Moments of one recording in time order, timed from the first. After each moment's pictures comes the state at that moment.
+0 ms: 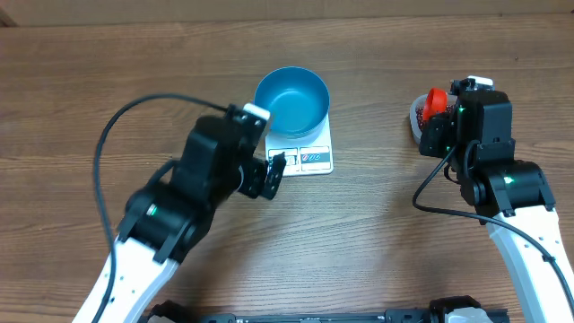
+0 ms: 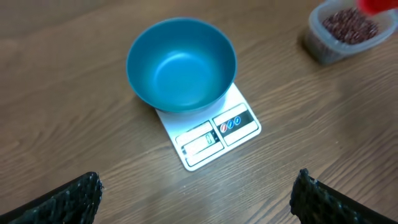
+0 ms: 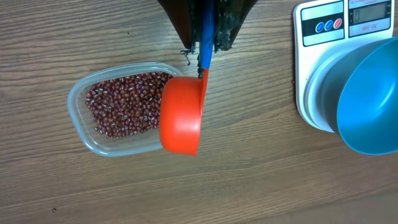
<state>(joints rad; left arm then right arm) -0.51 1.10 1.14 -0.74 -0.02 -0.06 0.12 1.18 1.10 -0.70 0.13 0.25</state>
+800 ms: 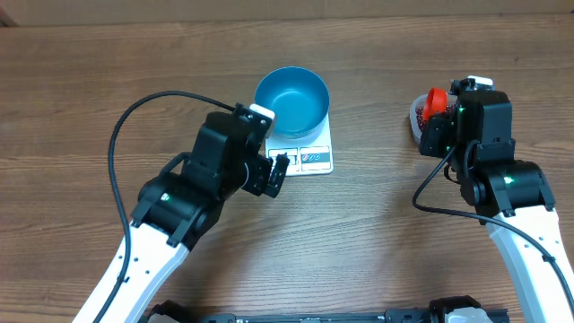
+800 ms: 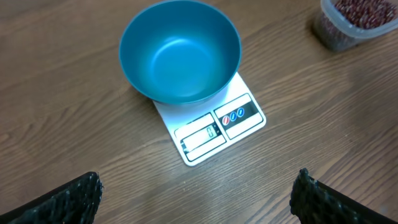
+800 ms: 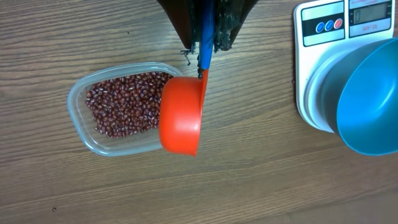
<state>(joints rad) -0.51 1.19 1.14 -0.74 -0.02 -0.06 0.12 1.18 1.10 -0.70 0.13 0.25</state>
